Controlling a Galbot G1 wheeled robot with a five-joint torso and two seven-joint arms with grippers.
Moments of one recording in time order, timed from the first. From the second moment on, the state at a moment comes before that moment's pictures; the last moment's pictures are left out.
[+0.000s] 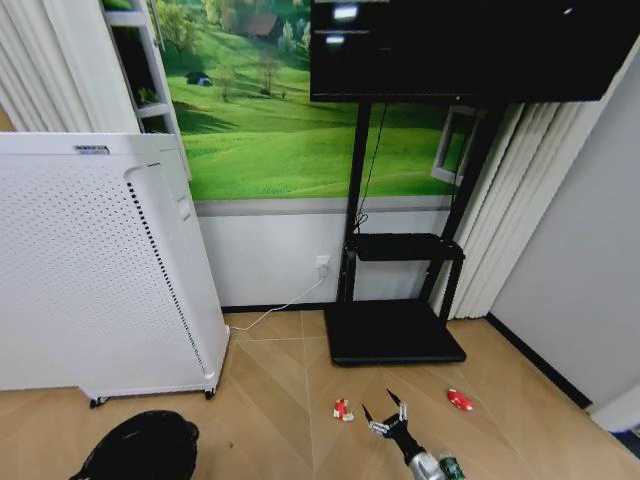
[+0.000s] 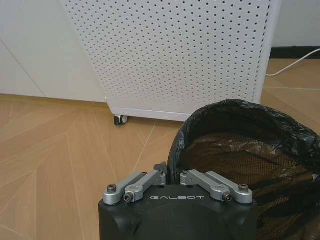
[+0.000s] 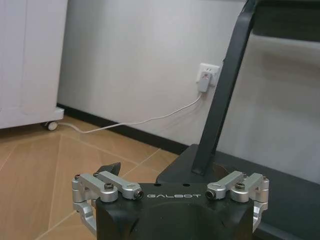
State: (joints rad) left arm 2.33 -1.01 -1.06 -2.23 -0.86 0.28 -0.42; right arm -1.06 0.90 -0.30 1.09 0.42 0.75 0.15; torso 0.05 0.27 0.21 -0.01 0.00
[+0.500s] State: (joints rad) left arm 2.35 -1.13 -1.05 -2.18 -0.74 0.23 -0.35; right arm -0.85 0.91 -0.50 0.85 0.45 0.79 -0.04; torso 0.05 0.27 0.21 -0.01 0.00
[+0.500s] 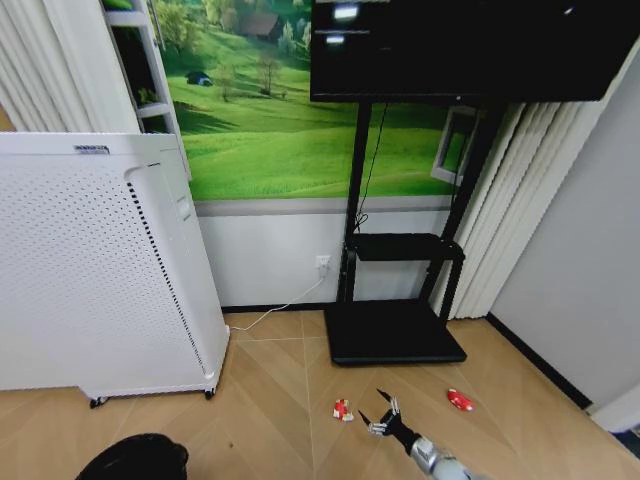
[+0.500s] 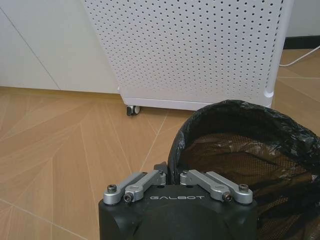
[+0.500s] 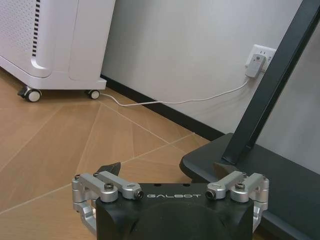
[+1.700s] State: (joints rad) left arm 2.35 -1.16 -1.05 -2.12 -0.69 0.18 -0.31; right arm -0.63 1.28 -0.58 0.43 0.47 0.60 -0.23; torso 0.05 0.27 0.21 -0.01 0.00
